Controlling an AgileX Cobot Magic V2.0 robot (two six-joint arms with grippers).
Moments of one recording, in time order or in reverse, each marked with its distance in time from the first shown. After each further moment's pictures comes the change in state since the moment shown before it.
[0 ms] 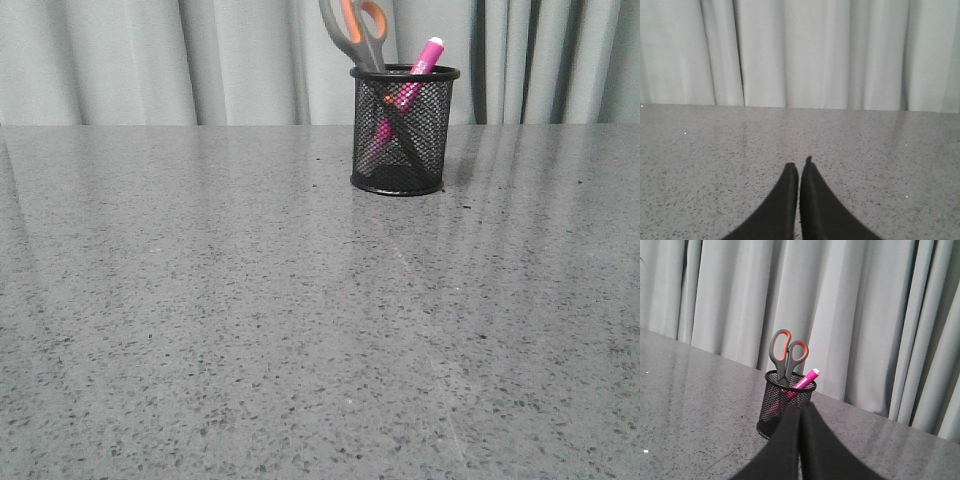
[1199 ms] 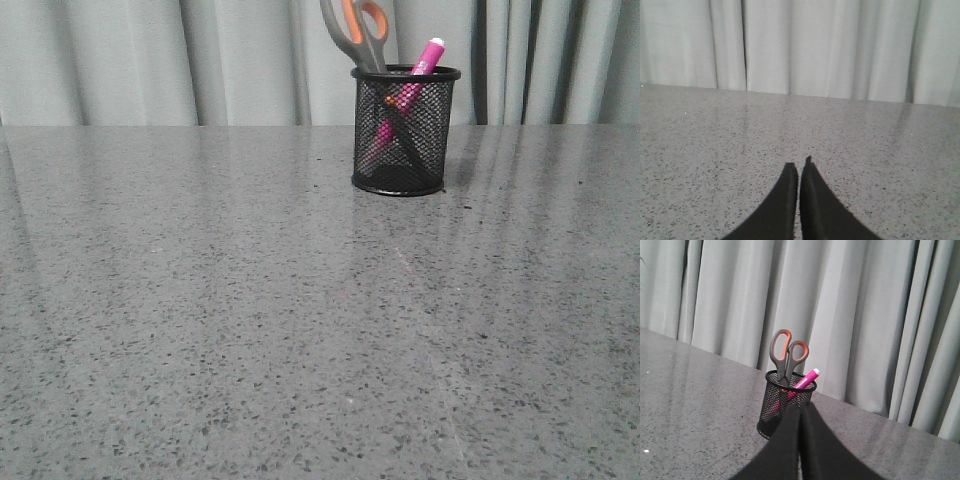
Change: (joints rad) left arm -0.027 0.000 0.084 0.280 -0.072 -0.306; right arm 0.000 0.000 0.000 0.000 0.002 0.000
